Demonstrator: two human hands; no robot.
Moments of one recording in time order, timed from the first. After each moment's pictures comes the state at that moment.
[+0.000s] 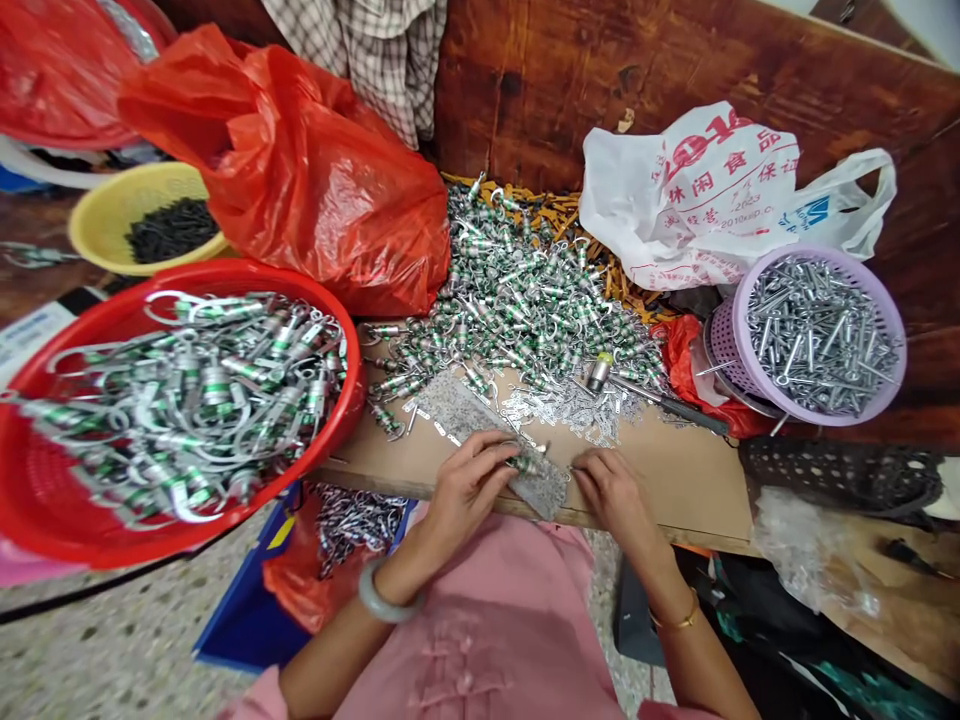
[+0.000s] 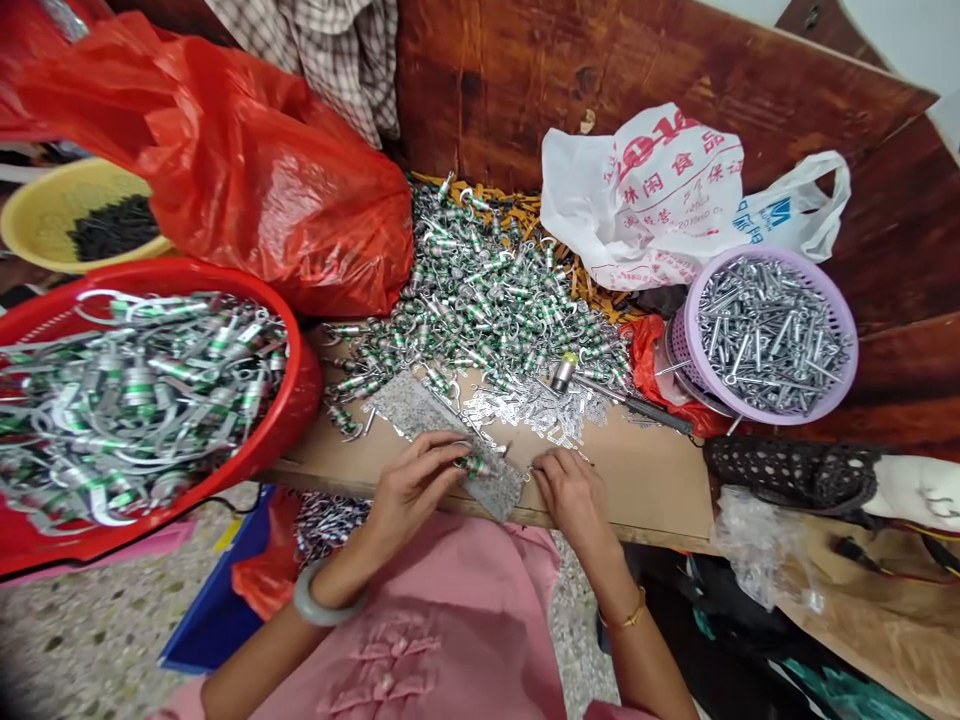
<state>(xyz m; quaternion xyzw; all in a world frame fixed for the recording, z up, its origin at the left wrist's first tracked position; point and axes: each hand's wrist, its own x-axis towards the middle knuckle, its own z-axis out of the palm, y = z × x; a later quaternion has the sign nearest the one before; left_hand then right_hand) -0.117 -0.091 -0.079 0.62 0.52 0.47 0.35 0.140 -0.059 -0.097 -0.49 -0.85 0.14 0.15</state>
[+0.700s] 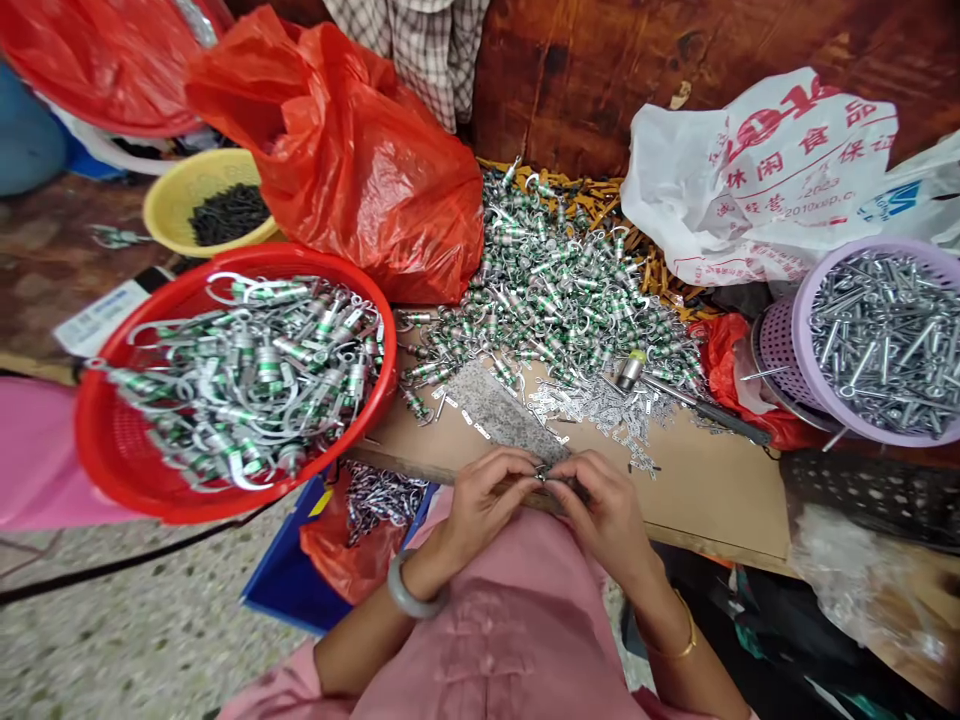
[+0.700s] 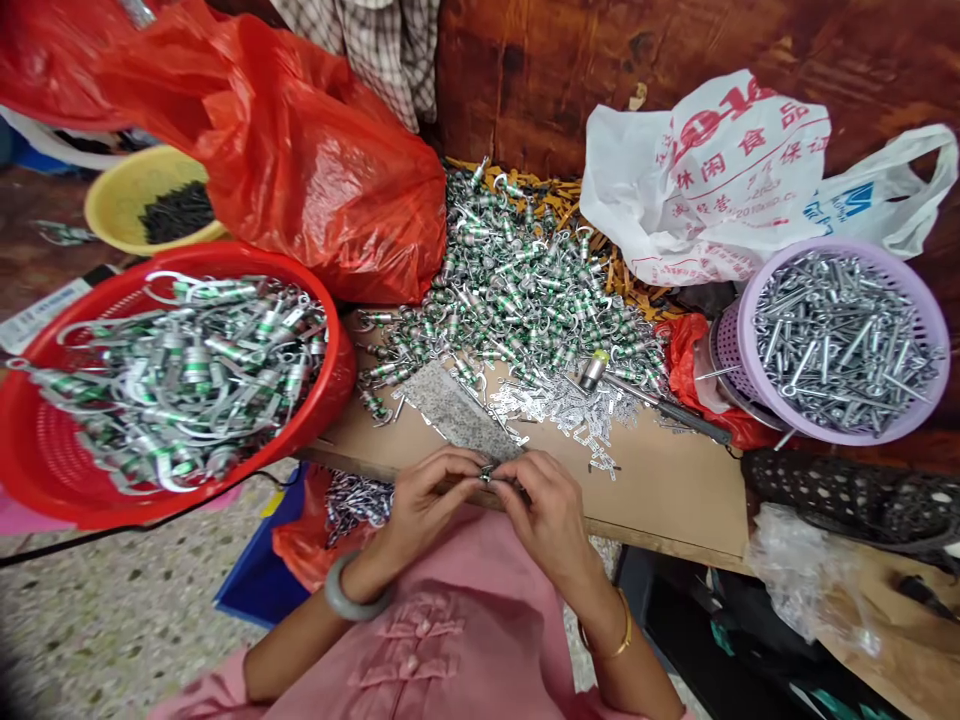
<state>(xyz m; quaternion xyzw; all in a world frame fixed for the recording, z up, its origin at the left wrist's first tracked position) -0.118 -0.107 -0.076 0.57 0.52 0.51 0.38 0.067 -0.068 -0.045 -0.43 -0.79 0.33 0.28</state>
